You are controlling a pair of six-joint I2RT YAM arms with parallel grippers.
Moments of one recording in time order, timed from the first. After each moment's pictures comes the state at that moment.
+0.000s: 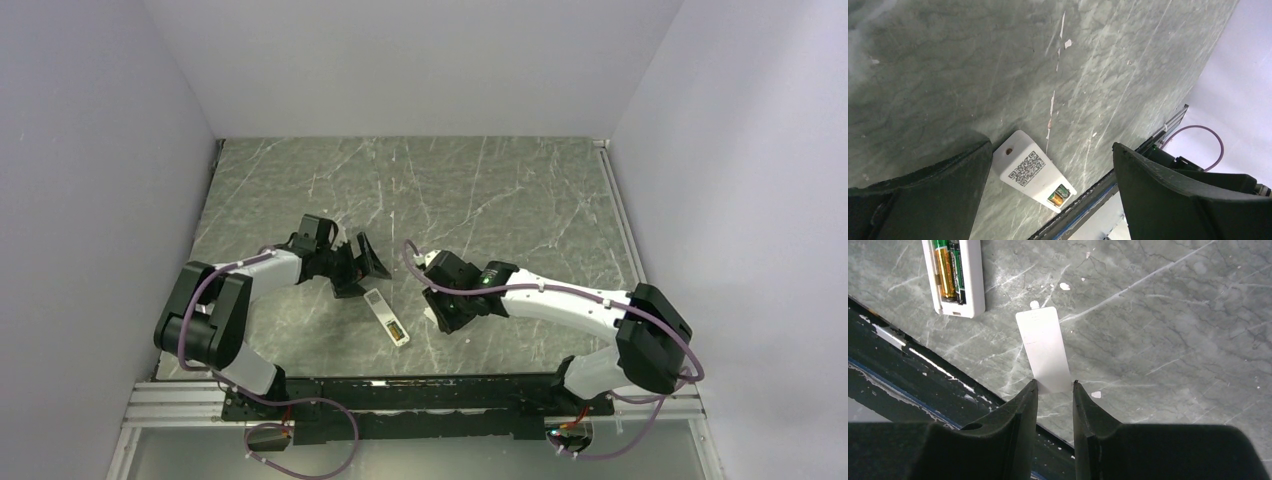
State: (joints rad) left arm -0.31 1.54 0.71 -0.12 0.56 -0.73; right arm 0.99 1.40 0.91 -0.63 0.02 0.37
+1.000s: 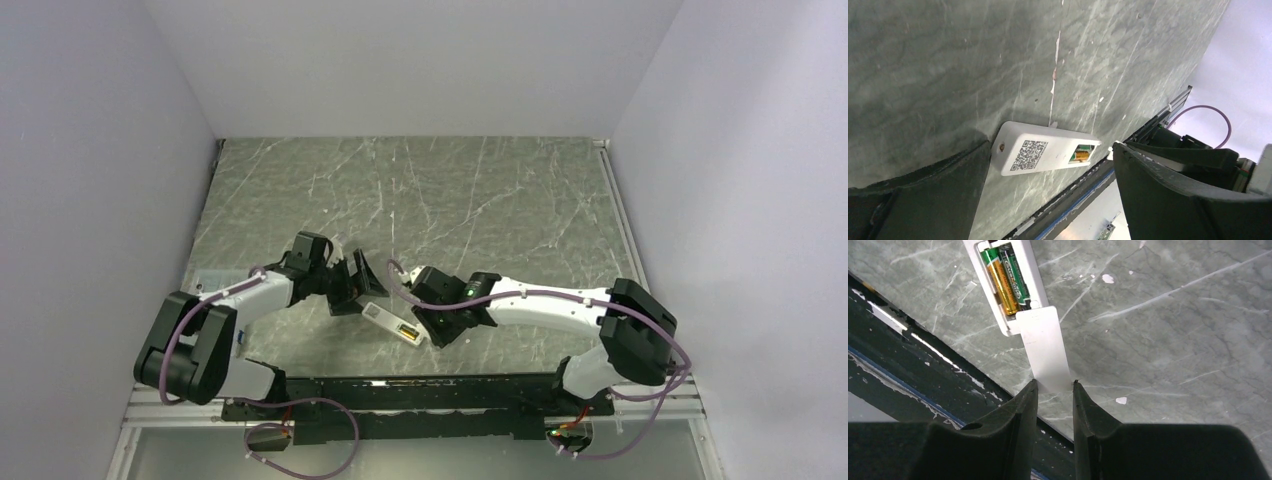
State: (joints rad) left arm -0.33 1.38 0.55 -0.11 0.59 -0.74; right arm 1.09 1.47 0.91 -0.60 0.01 0.37
